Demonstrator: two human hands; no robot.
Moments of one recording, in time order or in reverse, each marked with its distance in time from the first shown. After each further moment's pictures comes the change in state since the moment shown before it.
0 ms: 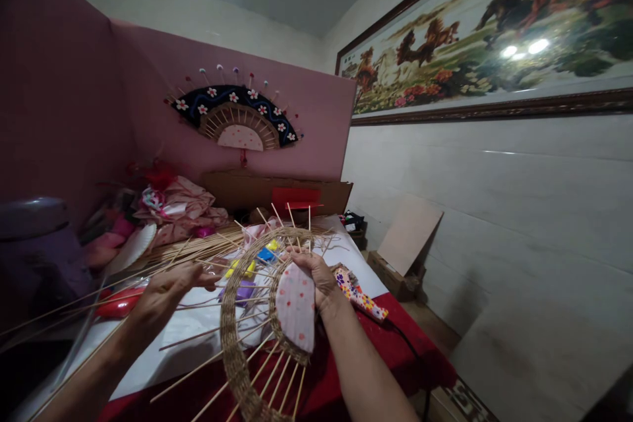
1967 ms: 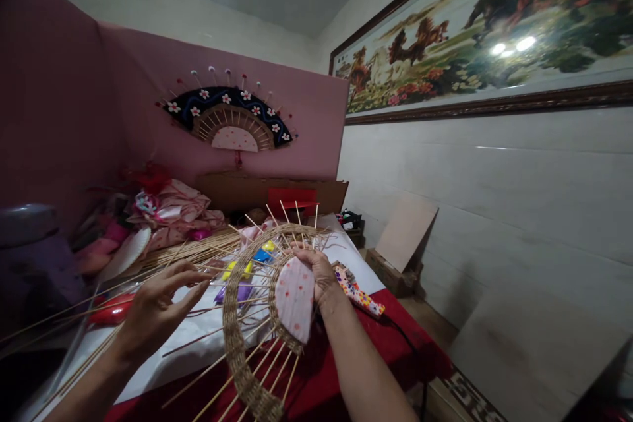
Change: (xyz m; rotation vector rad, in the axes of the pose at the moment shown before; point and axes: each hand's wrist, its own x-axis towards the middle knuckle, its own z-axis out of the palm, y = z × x) left_hand -0.003 -0.001 0.004 0.340 0.086 0.199; right_hand 0.005 -0.006 -0.003 -0.024 0.170 -0.090
